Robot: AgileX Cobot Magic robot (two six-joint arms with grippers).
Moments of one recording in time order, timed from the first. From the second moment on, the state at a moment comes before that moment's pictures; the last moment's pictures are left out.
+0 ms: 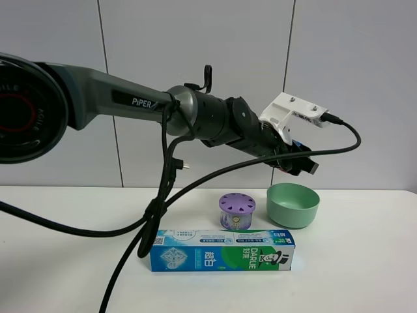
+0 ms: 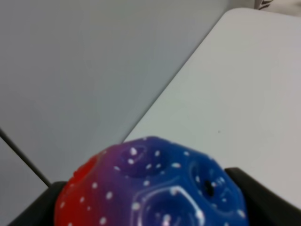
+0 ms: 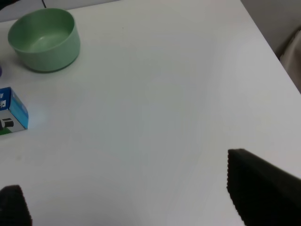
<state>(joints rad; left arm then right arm) -0.75 2.52 -2.12 -0.52 0.08 0.69 0.03 0.00 -0.49 -0.02 1.06 0.02</state>
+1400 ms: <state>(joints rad) -0.78 2.62 -2.12 -0.53 -0.01 0.70 0.03 0.00 -0.49 -0.02 1.06 0.02</state>
